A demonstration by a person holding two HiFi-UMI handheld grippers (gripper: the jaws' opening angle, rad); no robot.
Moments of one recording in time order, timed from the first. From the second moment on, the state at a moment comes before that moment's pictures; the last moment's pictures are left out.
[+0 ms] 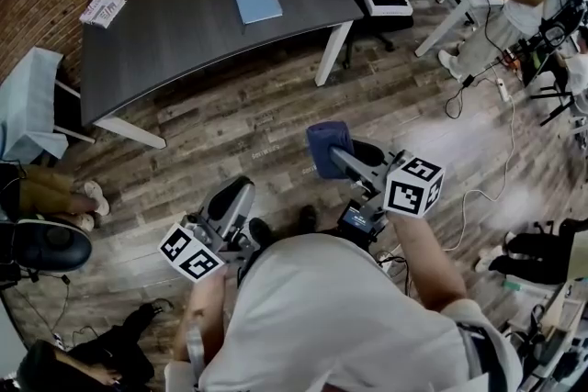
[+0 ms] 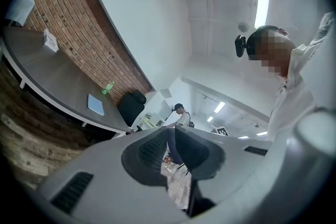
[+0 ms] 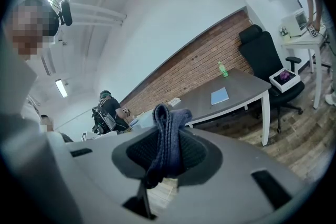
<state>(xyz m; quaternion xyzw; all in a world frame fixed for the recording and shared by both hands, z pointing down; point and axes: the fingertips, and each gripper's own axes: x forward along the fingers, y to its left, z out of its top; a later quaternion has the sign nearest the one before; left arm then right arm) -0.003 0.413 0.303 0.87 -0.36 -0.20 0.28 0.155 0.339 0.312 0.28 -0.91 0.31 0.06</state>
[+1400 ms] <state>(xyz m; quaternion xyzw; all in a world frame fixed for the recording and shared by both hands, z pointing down) -0.005 0.294 0.332 0.86 -0.37 -0.17 0.30 0.151 0.213 0.343 0.28 -0.91 0.28 0.14</state>
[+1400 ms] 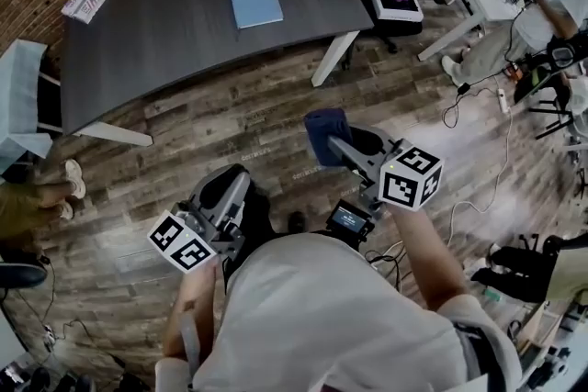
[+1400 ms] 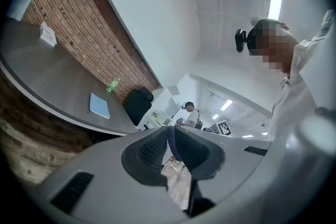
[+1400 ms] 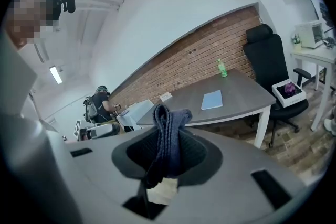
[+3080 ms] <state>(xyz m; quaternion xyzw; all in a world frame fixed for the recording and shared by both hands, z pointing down) -0.072 -0.030 0.419 0.79 -0.48 -0.13 0.35 0.021 -0.173 0.423 0.14 -0.89 0.04 0.43</state>
